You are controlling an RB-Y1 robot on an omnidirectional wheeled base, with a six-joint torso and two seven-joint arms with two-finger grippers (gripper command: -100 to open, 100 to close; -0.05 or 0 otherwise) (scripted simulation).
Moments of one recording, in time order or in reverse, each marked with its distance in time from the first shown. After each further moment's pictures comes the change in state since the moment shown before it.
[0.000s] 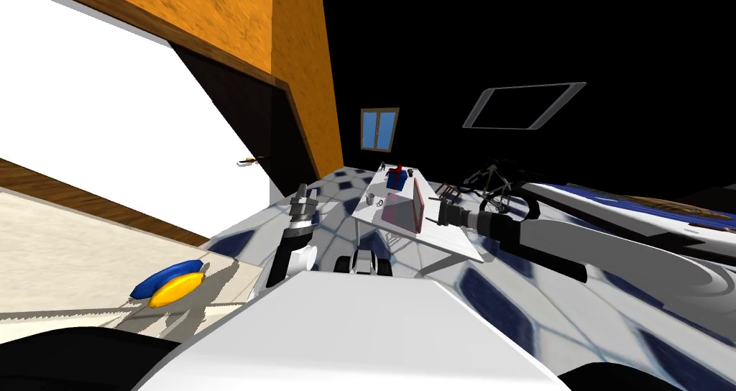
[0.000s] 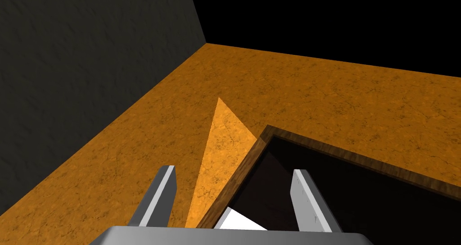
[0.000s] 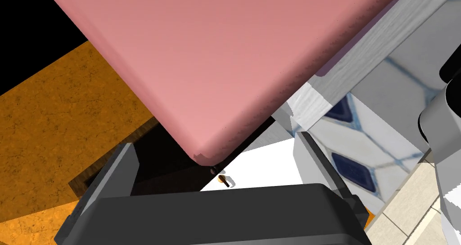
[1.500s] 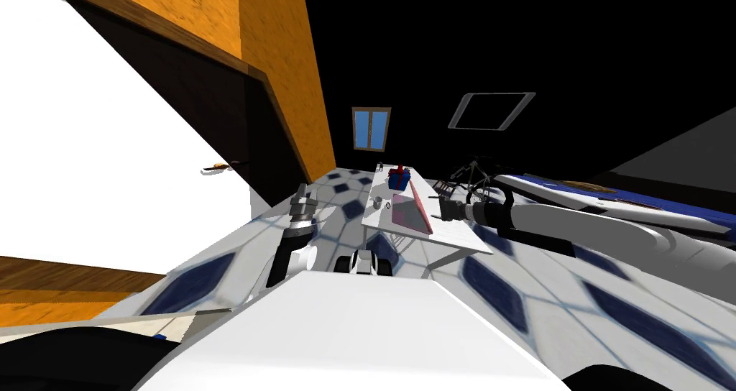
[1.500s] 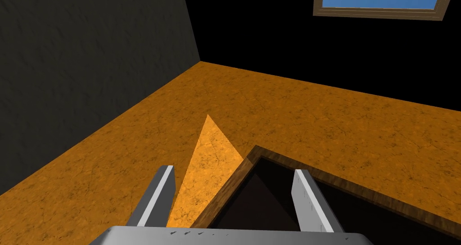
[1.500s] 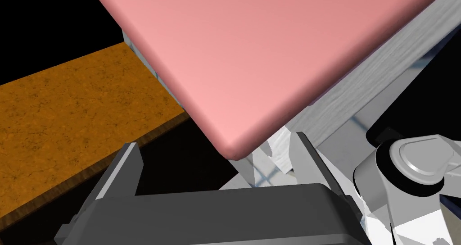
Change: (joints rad) left arm 0.000 0.000 0.000 0.000 0.000 0.000 0.000; right arm 0.093 -0.184 -0.111 0.115 0.130 -0.033 0.003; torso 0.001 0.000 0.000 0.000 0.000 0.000
